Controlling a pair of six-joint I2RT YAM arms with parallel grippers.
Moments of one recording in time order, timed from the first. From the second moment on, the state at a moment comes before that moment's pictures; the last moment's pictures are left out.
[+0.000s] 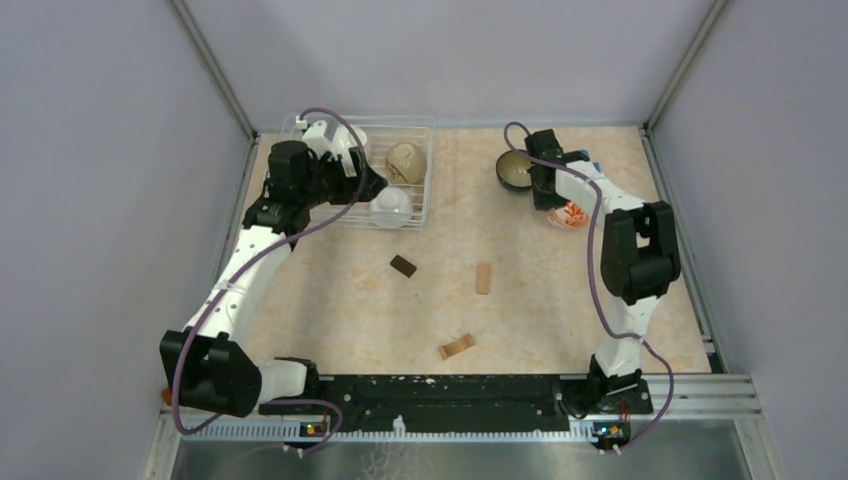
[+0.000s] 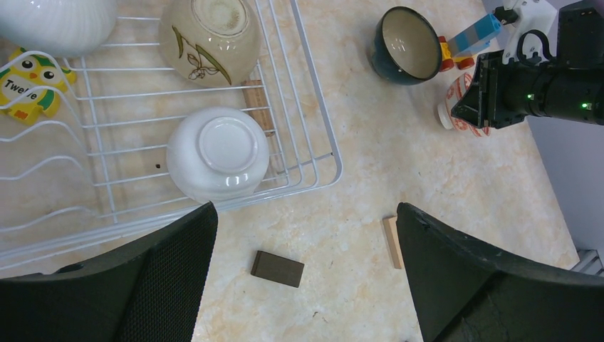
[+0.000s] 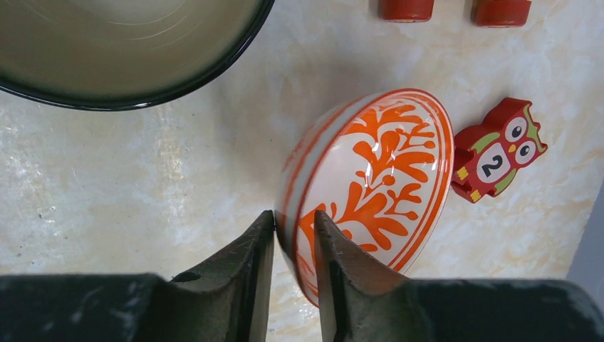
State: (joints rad) left arm -0.17 1.27 1.15 -0.29 0.38 -0.34; right arm 0.27 1.93 1.51 -0.68 0.35 0.13
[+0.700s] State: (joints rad) left arm -0.17 1.27 1.14 -0.29 0.35 -0.31; right arm 0.27 1.75 1.50 -0.66 0.33 0.11
